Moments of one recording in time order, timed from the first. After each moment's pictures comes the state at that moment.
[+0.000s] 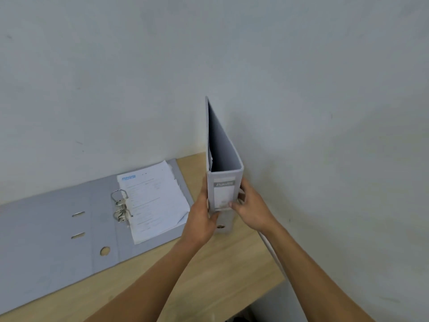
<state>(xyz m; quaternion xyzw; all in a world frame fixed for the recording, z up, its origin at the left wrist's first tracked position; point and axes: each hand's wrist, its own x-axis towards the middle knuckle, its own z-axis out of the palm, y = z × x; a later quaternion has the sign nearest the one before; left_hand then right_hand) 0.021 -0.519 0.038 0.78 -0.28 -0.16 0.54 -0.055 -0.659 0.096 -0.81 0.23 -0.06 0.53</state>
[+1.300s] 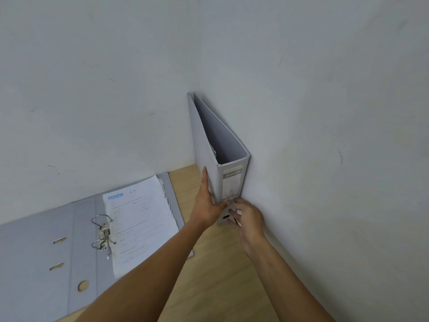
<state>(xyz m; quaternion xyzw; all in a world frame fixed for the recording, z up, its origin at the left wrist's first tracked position) 0.114 -0.651 0.010 0.81 -0.22 -0.20 0.51 0.010 -0.728 0.058 -0.44 0.45 -0.10 0.77</state>
